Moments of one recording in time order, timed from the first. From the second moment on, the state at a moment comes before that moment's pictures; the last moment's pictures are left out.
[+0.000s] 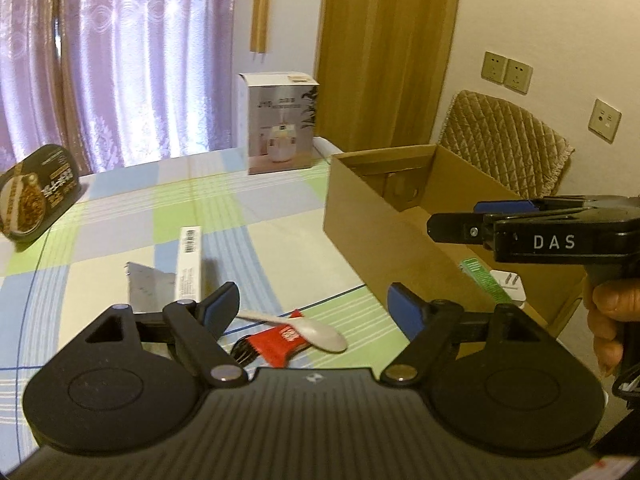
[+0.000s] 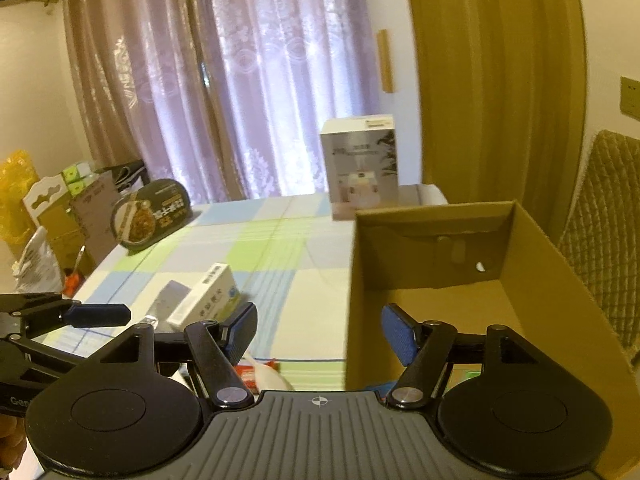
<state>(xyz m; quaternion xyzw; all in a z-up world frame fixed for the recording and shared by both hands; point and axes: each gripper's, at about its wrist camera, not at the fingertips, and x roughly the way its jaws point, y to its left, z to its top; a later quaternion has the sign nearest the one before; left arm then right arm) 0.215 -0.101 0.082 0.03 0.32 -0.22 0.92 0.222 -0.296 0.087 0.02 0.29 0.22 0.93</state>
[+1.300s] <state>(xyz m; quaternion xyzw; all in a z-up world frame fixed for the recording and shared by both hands) 0.221 0.018 0.044 0.06 0.38 -0.13 0.91 0.215 -0.182 0.039 -0.10 0.36 0.33 0.87</state>
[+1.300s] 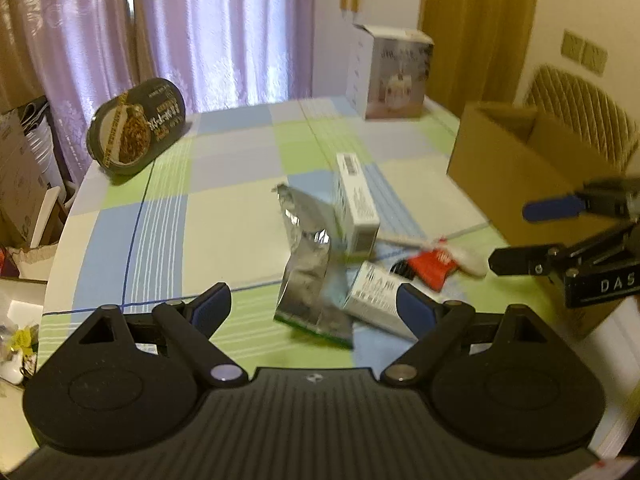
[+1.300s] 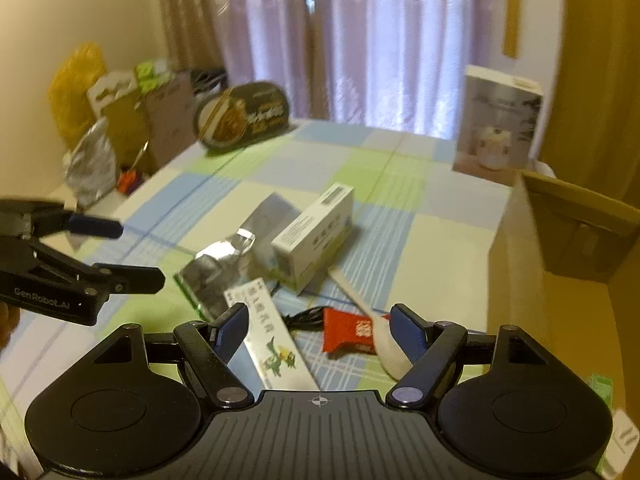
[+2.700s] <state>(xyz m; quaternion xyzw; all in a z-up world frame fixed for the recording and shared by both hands) 0.309 0.009 -0.018 0.04 0.43 -0.16 0.89 0.262 -0.144 -0.024 -0.18 0.45 0.39 0.78</state>
